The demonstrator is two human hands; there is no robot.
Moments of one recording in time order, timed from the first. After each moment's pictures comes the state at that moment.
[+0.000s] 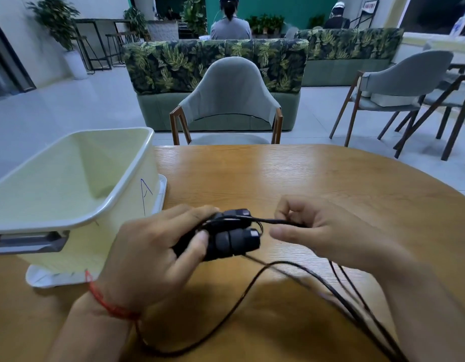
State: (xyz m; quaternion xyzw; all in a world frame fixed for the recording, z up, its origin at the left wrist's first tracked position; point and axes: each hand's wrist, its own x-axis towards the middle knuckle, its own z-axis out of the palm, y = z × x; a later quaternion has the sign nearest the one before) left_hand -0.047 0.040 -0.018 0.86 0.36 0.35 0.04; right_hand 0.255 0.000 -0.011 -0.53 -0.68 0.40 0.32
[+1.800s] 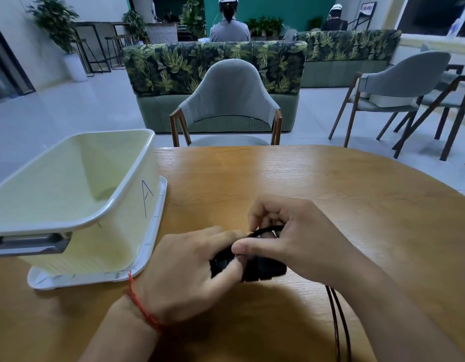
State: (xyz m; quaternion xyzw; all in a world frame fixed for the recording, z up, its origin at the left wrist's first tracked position) left_hand -0.016 0.026 -0.026 0.90 0.36 0.22 0.11; right_hand 0.209 -0.002 -0.016 -0.52 -0.71 0.26 0.40
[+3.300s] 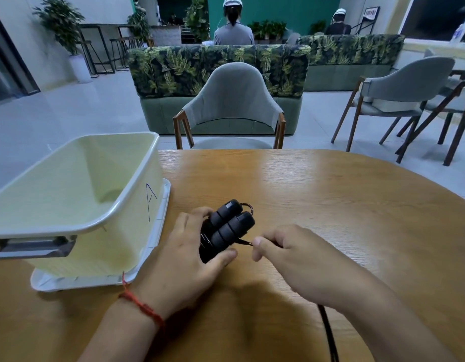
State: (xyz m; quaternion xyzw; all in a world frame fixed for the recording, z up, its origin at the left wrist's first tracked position) left_hand -0.023 0.053 -0.057 0.79 0.50 0.27 0.21; right_hand 0.195 -0.013 -0.016 -0.67 -0.62 0.34 0.23
